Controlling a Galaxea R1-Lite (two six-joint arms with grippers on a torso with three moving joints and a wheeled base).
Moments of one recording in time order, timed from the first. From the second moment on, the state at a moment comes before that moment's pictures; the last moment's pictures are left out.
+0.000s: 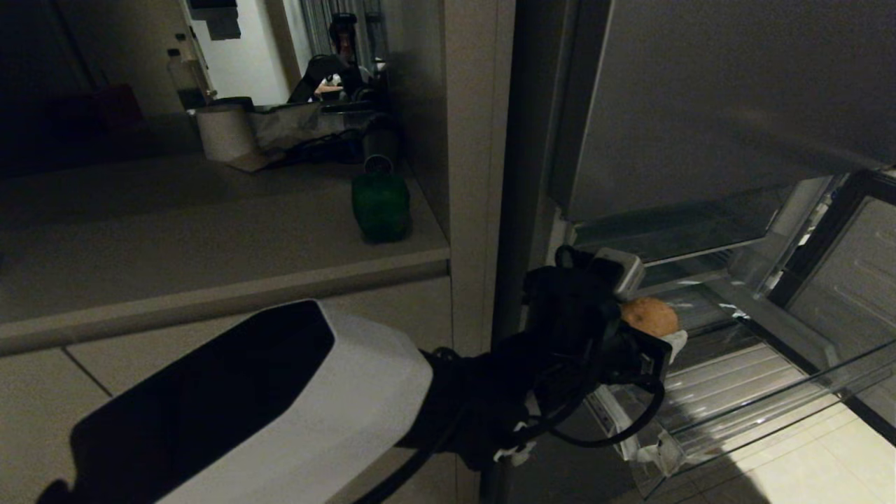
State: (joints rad) left arm -1.00 2.34 -1.58 -0.70 -0.03 -0.12; right arm 0.00 0.00 0.00 -0.08 -0.01 0.02
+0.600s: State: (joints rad) left arm -1.00 2.46 -1.71 -0.76 0.00 -0.11; right arm 0.00 0.00 0.00 -0.08 -0.01 0.02
